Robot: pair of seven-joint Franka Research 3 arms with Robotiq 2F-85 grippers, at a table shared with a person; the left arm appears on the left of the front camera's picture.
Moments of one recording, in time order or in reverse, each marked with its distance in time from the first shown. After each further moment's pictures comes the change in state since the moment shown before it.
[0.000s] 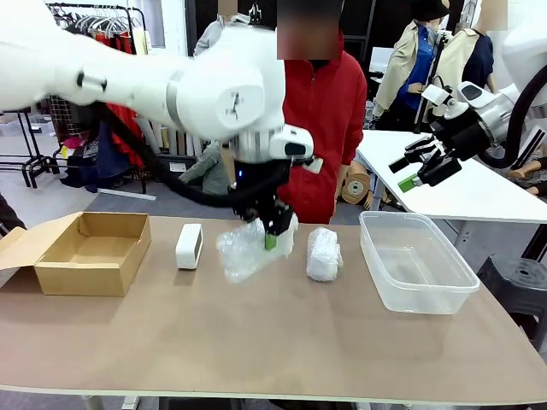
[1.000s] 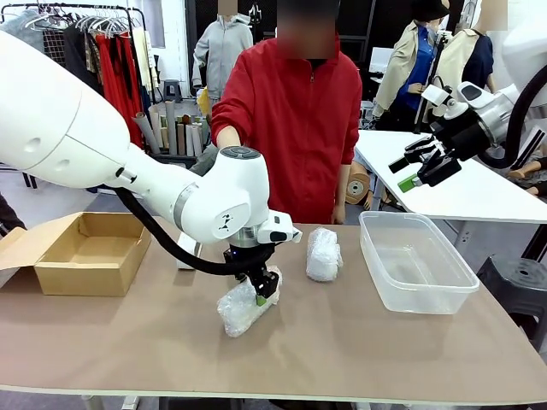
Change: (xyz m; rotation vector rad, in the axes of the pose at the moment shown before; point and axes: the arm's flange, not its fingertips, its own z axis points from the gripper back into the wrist) left arm 0.001 0.039 -0.188 0.027 -0.037 0.030; right arm 0.000 0.000 0.000 0.000 0.000 0.000
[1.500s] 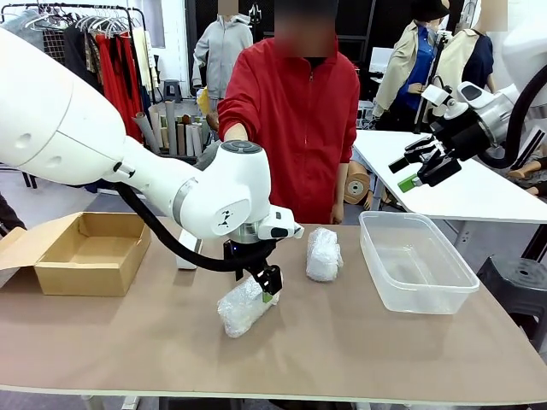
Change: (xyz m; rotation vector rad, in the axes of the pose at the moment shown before) left arm -0.001 -0.001 0.010 0.022 -0.013 -0.017; right arm 0.000 0.000 0.000 0.000 0.000 0.000
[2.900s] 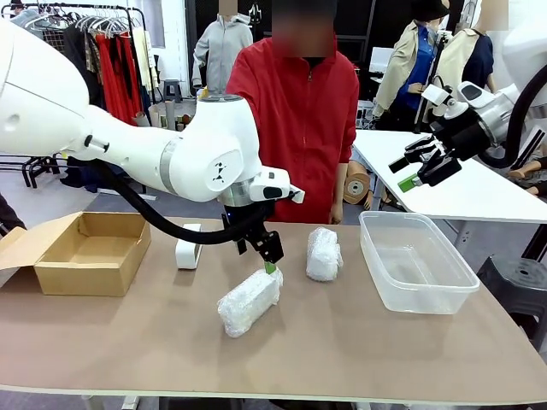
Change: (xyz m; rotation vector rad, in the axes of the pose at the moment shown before) left arm 0.004 0.008 0.076 -0.086 -0.069 -0.053; right arm 0.000 0.000 0.000 0.000 0.000 0.000
